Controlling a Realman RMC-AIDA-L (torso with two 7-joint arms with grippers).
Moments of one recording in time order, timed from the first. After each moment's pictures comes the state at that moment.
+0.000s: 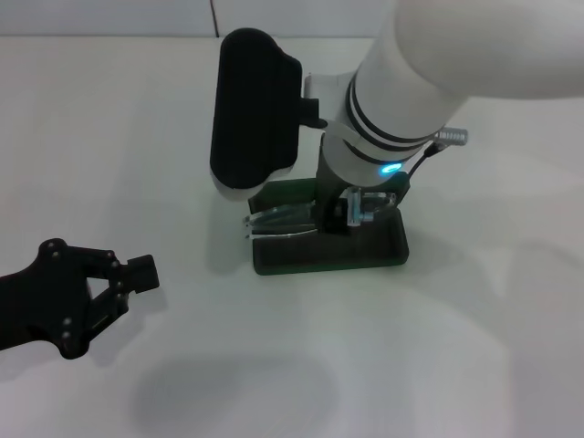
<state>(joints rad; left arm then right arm) -0.23 -1.96 0.92 0.59 1.62 1.81 -1.07 1.08 2.03 -2.08 -1.31 -2.54 -1.36 2.73</state>
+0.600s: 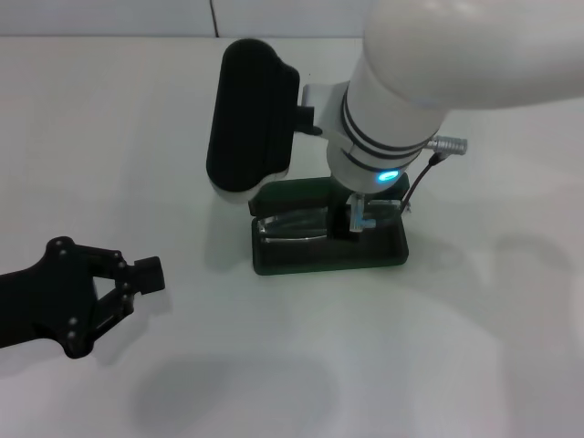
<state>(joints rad) -0.25 -1.95 0.92 0.59 1.64 1.81 -1.06 1.13 2.03 -2.14 -1.23 -2.52 -1.37 2.83</state>
